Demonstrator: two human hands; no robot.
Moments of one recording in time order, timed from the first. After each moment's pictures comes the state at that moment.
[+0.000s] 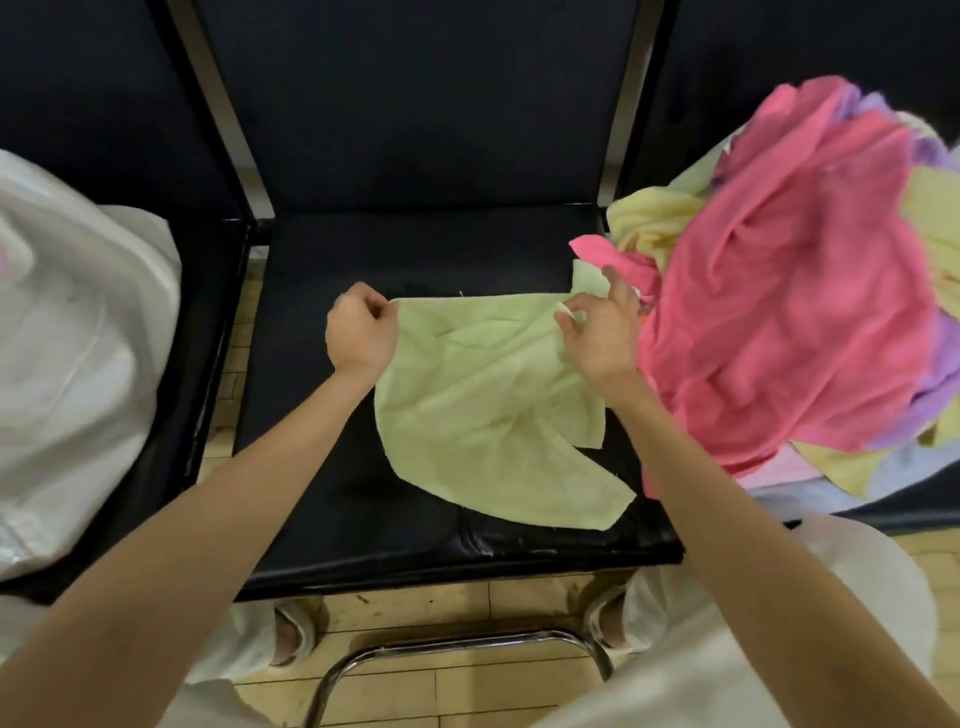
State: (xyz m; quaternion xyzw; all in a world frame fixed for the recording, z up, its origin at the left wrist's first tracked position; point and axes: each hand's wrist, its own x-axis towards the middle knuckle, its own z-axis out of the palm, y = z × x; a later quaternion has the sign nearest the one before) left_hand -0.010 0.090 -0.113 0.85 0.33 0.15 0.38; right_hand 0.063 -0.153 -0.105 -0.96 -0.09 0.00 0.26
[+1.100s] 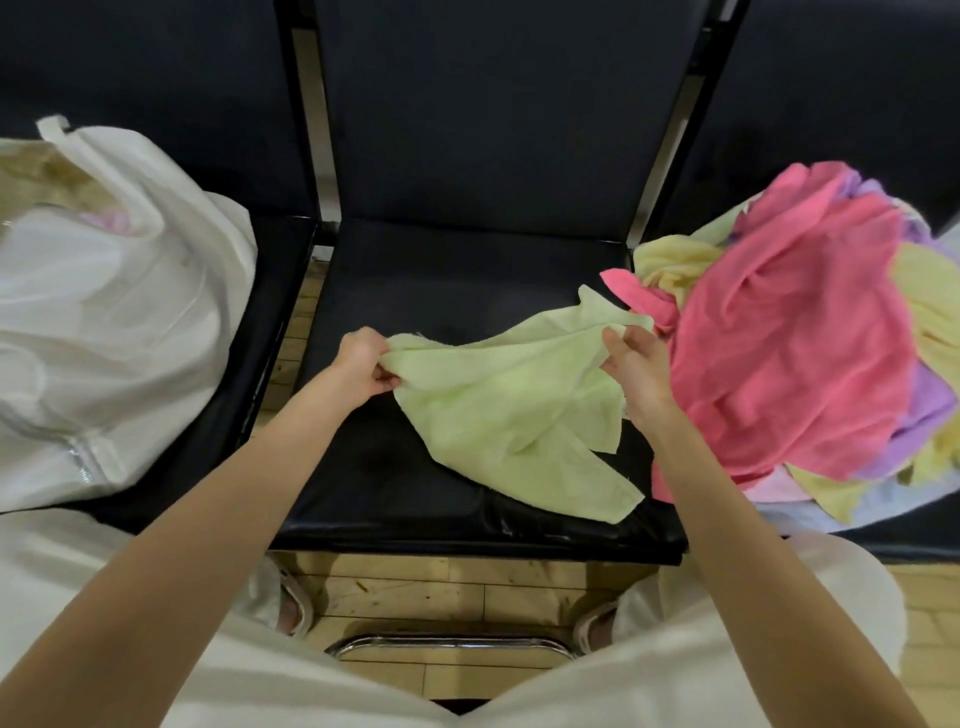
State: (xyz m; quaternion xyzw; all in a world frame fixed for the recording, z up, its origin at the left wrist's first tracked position) left_hand -0.075 0.116 -0.073 0.52 0.50 -0.02 0.69; right_hand 0.021 -0.156 -0.073 -0.77 0.06 0.11 0.63
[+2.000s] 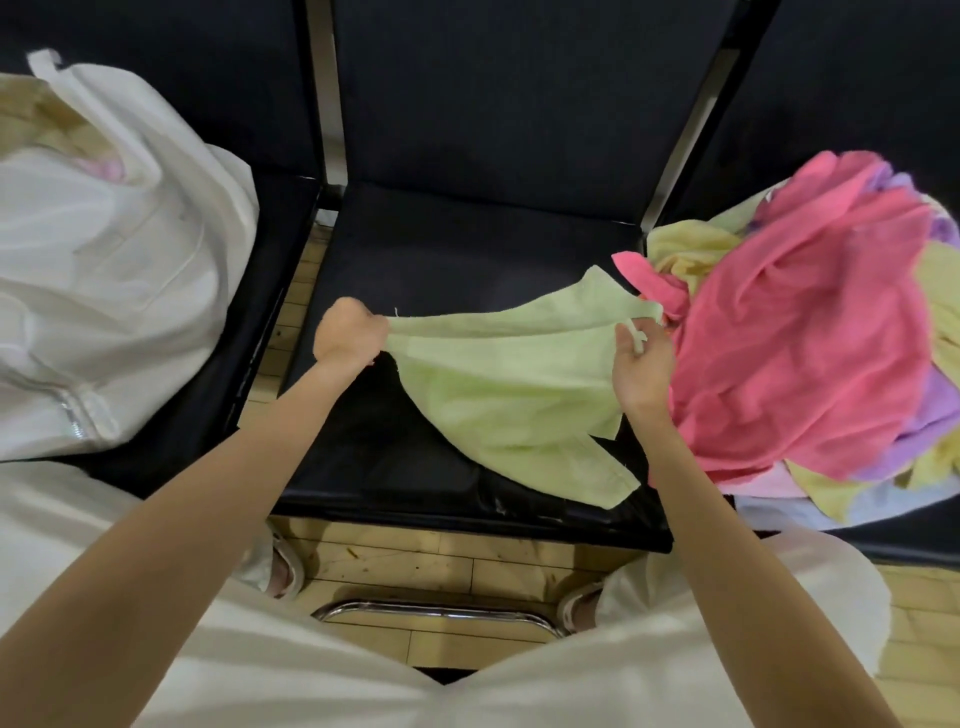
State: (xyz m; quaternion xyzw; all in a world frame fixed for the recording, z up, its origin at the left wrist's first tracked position) left_hand -0.090 0.122 -0.086 0.79 0.42 0.00 0.44; right_hand 0.017 -0.163 -0.097 -0.89 -0.01 -0.03 0.46
